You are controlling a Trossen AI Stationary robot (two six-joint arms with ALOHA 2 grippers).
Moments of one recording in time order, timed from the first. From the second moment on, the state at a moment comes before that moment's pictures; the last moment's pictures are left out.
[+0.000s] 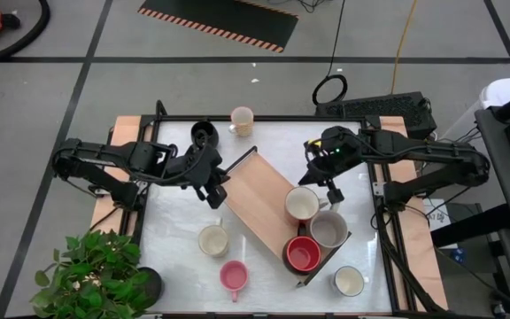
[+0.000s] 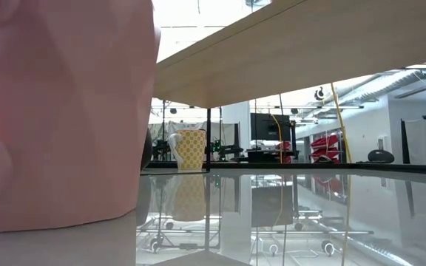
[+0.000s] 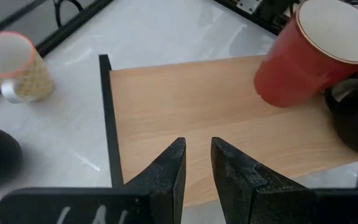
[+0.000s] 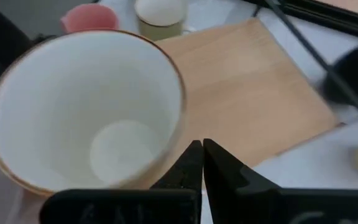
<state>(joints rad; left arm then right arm) -0.18 1.39 1.55 -0.99 -0.35 -0.64 -0.12 1.19 1.20 -0.78 -0.31 -0.39</state>
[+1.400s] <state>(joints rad) -0.52 1.73 1.55 -1.04 0.02 -0.48 -0.17 0.98 1.22 -0.82 -0.13 -0.20</state>
